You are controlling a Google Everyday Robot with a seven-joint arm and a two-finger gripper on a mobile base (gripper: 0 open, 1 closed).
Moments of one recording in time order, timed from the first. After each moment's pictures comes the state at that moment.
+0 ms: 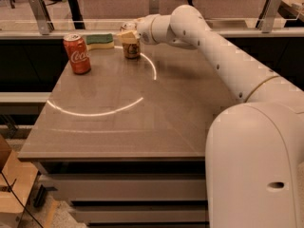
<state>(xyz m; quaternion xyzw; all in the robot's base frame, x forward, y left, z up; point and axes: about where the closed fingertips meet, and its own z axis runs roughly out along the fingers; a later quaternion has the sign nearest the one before) 0.856 0.074 0.910 -0.43 0.67 0.19 0.58</state>
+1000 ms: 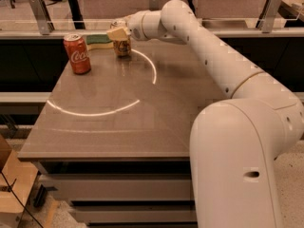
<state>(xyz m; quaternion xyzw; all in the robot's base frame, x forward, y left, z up) 0.861 0.108 0.919 -0.44 0.66 0.21 0.57</state>
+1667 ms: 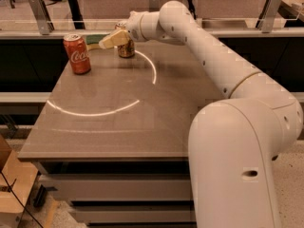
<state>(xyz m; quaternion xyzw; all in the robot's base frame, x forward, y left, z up) 0.860 0.114 0.916 -0.44 0.66 0.22 0.57</state>
